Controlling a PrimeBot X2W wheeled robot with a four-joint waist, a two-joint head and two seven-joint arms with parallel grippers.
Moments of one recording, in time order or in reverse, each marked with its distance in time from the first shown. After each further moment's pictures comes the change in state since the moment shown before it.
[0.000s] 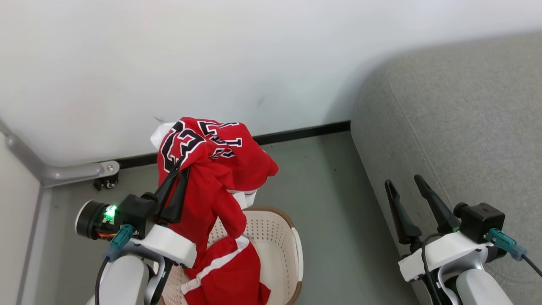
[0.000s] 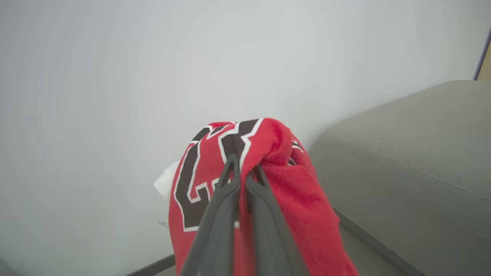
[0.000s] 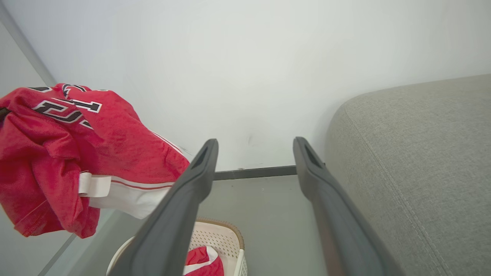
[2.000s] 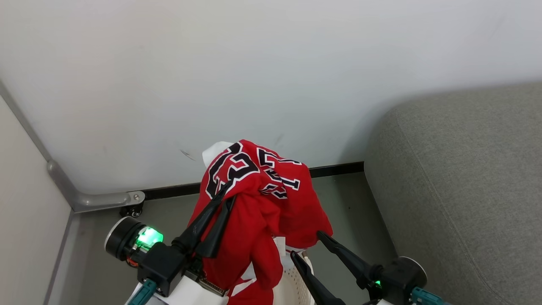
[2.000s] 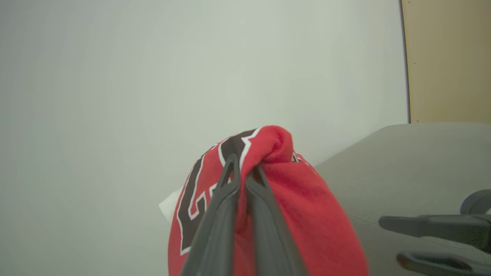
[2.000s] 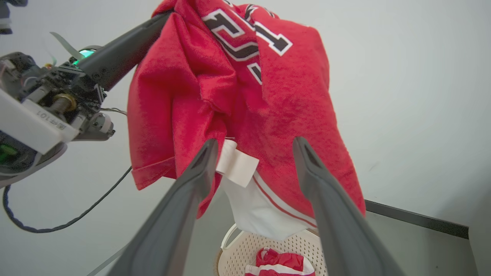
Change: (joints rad) left arm 0.203 -0.002 -0.082 -0.384 0.046 -0.053 -0.002; right arm 0.135 -0.042 0.397 -0.238 0.021 0.000 0.000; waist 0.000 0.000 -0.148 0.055
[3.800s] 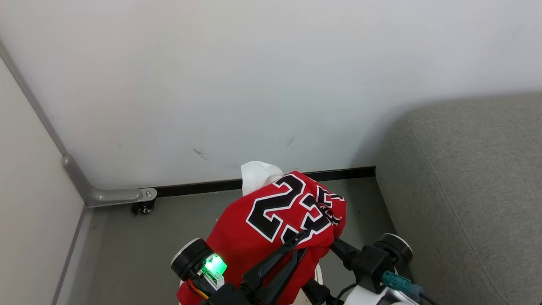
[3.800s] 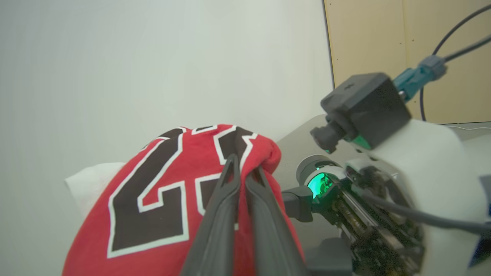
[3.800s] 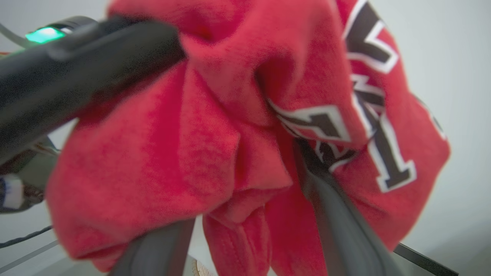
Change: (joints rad) left arm 0.000 0.037 -0.304 -0.037 -0.020 -0.008 0.000; right arm -0.147 -0.005 0.095 0.119 -0.093 0.000 0.000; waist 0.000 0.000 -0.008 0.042
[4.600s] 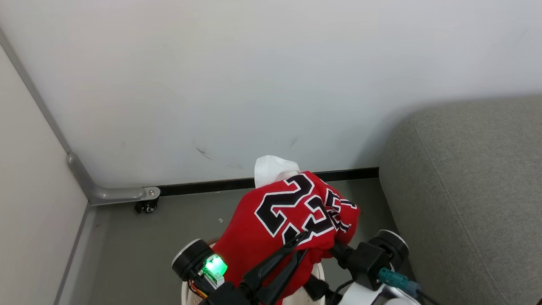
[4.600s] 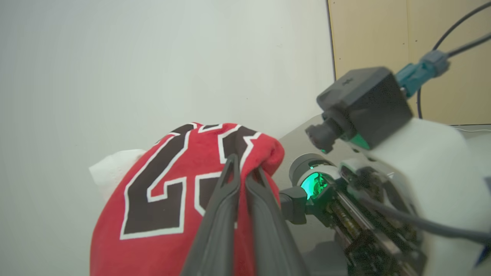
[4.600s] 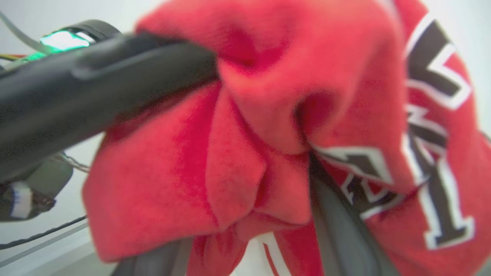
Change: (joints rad) left arm -0.003 0.002 -0.005 0.011 -0.017 0.000 0.000; right arm -0.019 0.014 0.019 0.014 -0.019 0.000 0.000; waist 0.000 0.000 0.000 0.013
